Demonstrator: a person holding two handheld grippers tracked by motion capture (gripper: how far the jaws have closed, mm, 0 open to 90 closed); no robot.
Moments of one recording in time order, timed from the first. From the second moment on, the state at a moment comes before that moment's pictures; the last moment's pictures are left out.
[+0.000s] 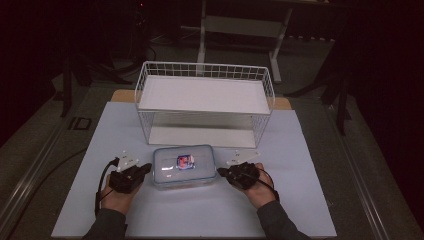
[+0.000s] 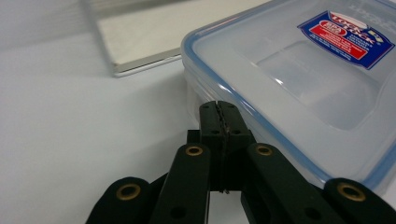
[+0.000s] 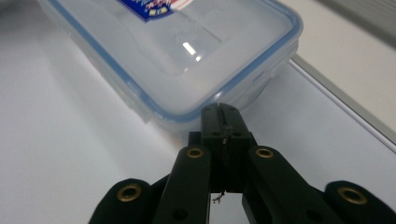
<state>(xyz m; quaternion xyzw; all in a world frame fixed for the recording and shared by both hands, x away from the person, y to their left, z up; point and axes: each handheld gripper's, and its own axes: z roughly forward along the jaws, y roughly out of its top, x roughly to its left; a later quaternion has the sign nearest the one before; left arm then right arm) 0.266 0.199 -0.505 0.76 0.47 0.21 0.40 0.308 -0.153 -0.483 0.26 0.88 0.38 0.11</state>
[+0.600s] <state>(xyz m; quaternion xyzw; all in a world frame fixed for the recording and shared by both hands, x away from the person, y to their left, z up) 0.272 0.183 -0.510 0.77 0.46 0.18 0.40 0.332 -0.168 -0.488 0.31 0.87 0.36 0.13</state>
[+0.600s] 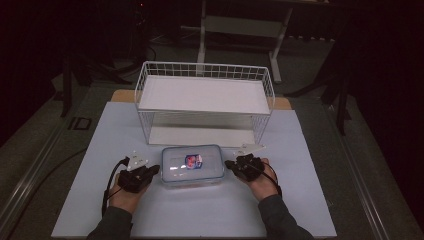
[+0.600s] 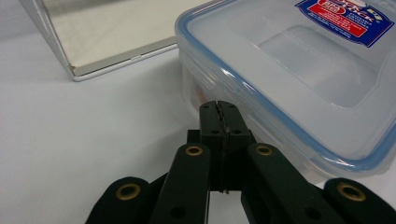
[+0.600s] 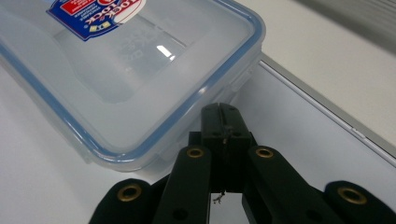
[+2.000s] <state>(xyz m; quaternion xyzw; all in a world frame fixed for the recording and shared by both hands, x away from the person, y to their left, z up) 0.278 0.164 -0.518 0.79 0.44 0.14 0.40 0.311 -0.196 -0.496 0.30 0.88 0.36 0.11</state>
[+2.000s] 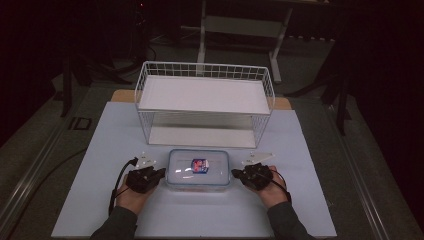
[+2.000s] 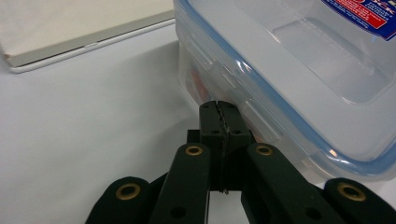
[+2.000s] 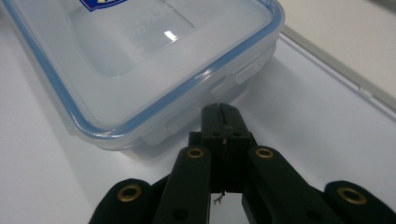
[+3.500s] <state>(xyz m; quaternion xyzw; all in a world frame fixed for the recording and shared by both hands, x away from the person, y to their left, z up) 0.273 0.157 -0.496 0.75 0.44 0.09 0.49 0.310 -0.228 -0.491 0.43 0.76 0.48 0.01</state>
